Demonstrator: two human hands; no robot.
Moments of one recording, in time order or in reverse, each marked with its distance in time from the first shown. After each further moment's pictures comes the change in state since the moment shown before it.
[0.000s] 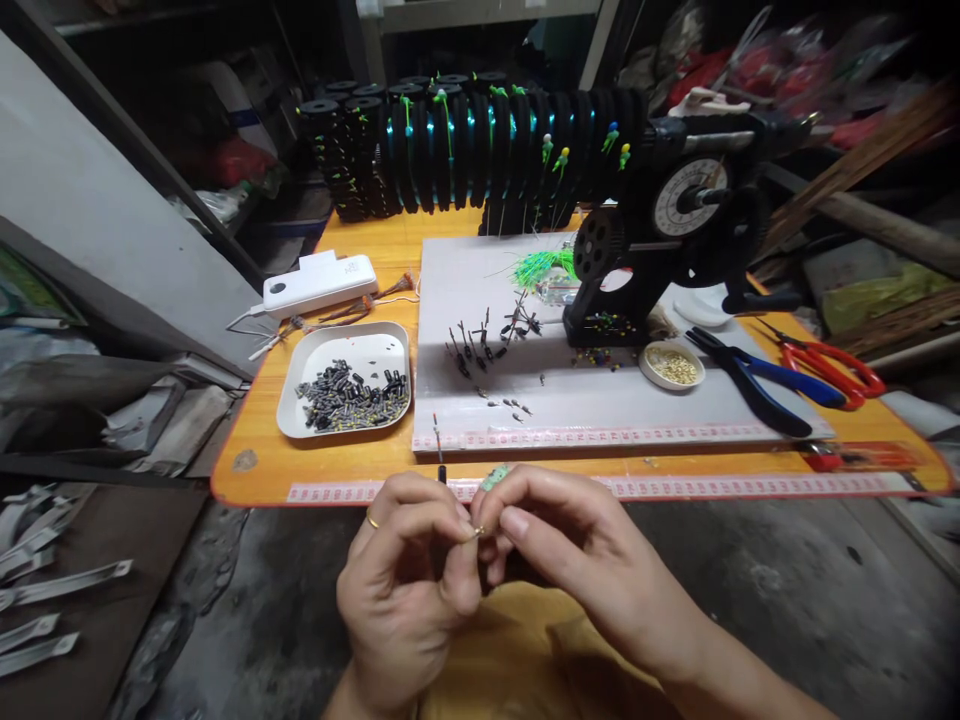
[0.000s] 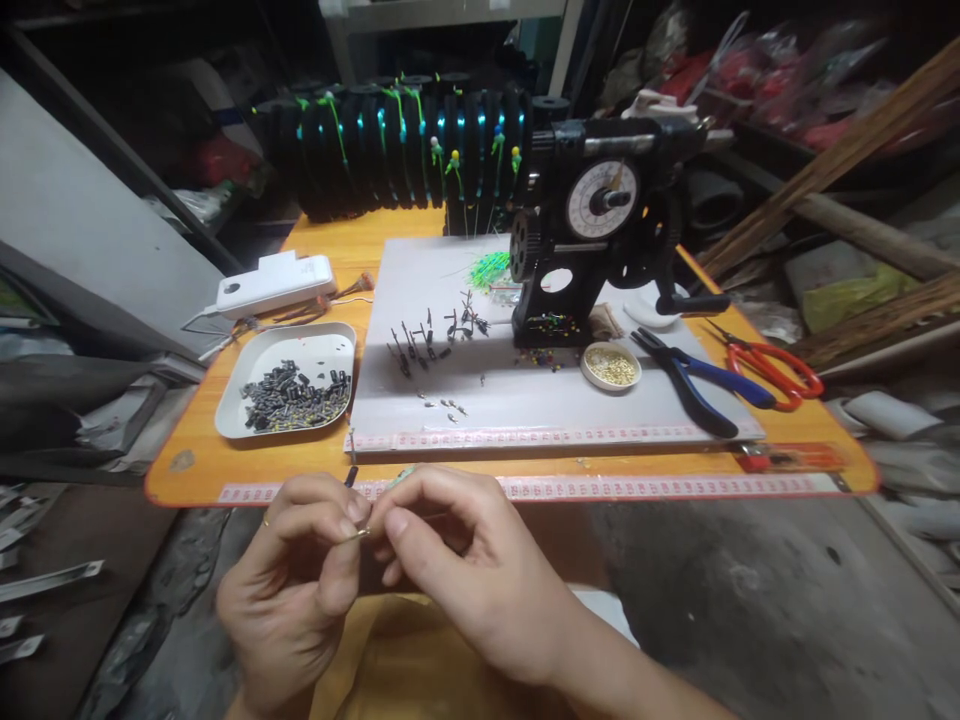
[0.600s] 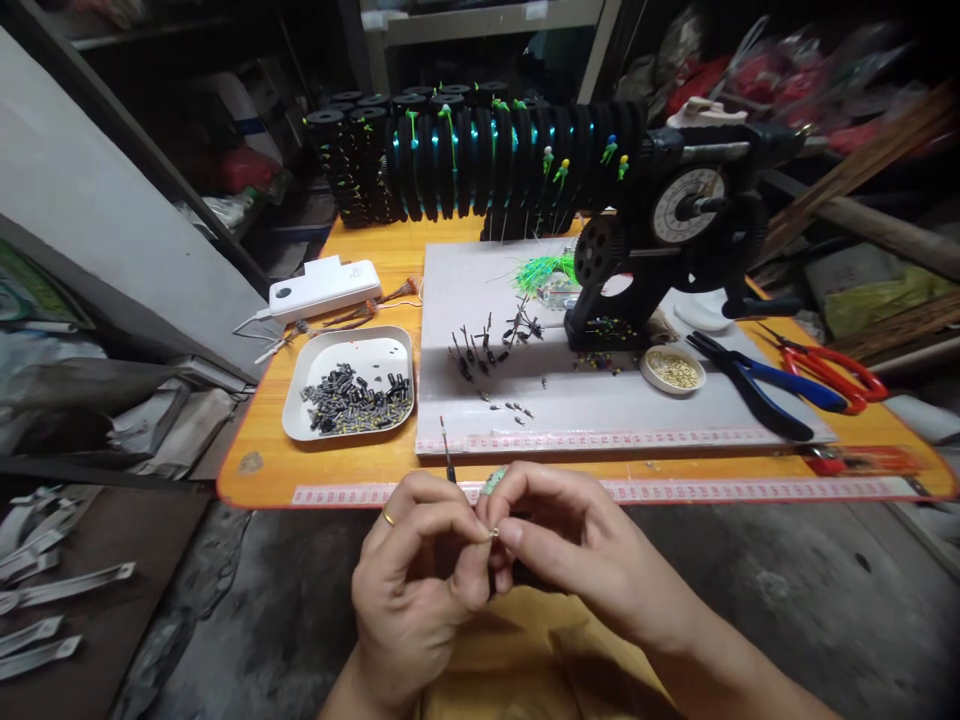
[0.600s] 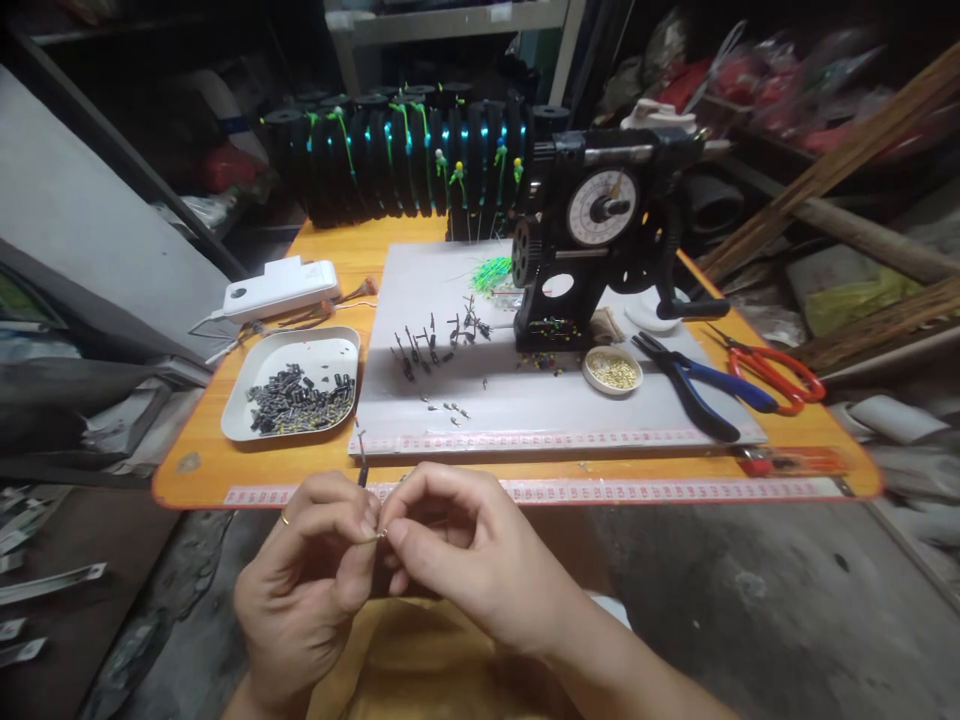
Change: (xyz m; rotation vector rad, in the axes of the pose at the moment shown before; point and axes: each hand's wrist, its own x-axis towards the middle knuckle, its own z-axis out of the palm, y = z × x) left_hand 0.000 -0.004 -0.004 -0.063 -0.103 -0.028; right_hand 0.004 0.001 -0.004 0.106 -0.008 0.157
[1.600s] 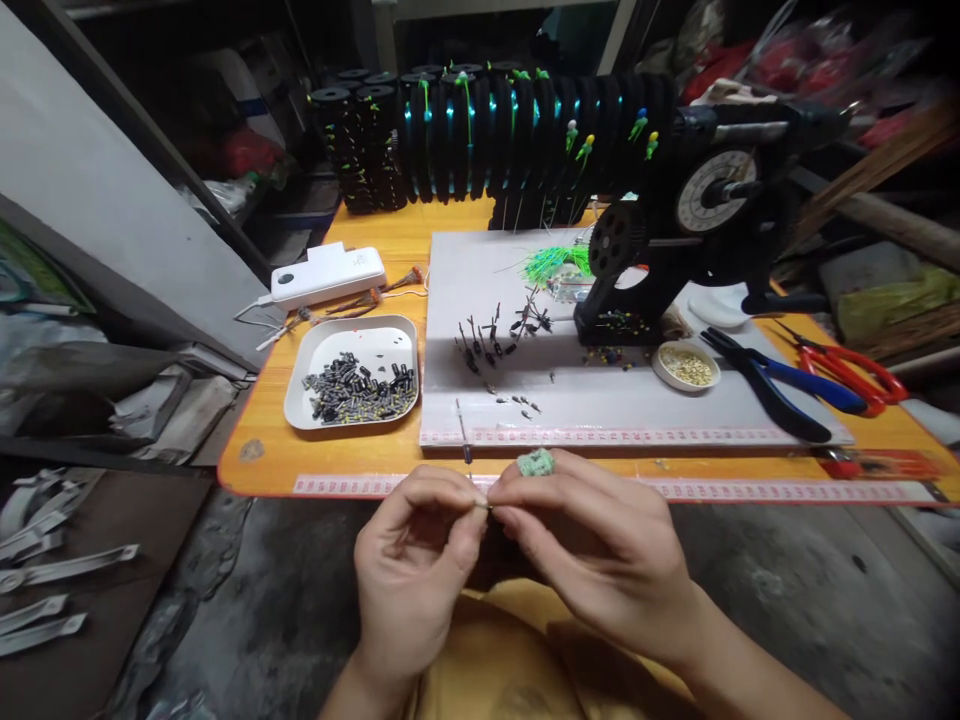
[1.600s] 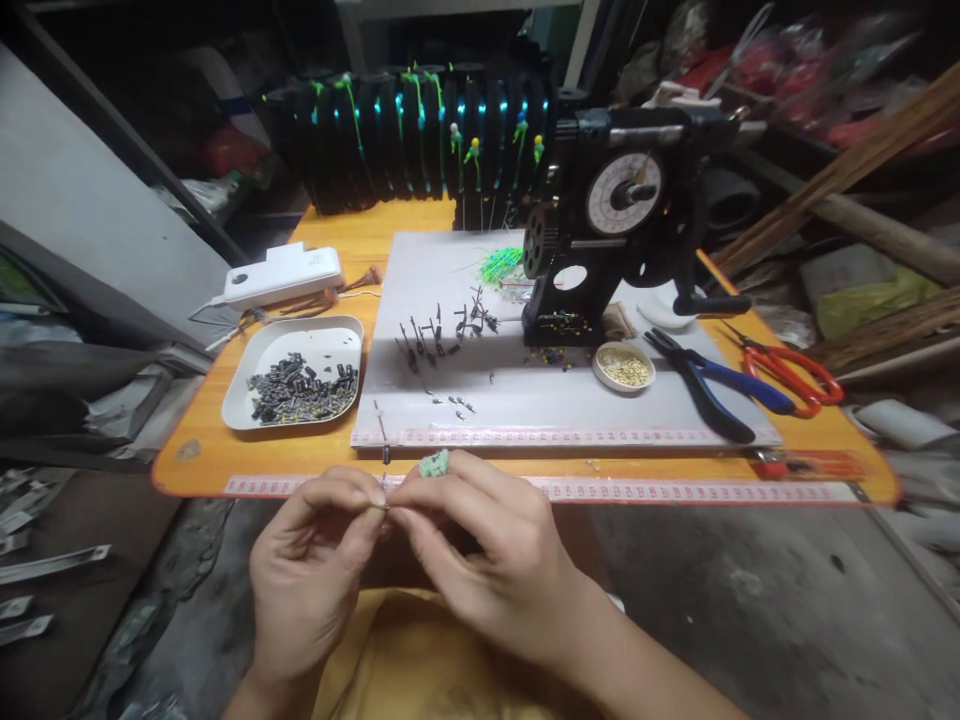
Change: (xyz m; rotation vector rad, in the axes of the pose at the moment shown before) left_hand -0.010 -0.009 0.006 -0.325 0.113 -0.277; right_hand 0.000 0.006 -0.011 -0.951 0.161 -0.809
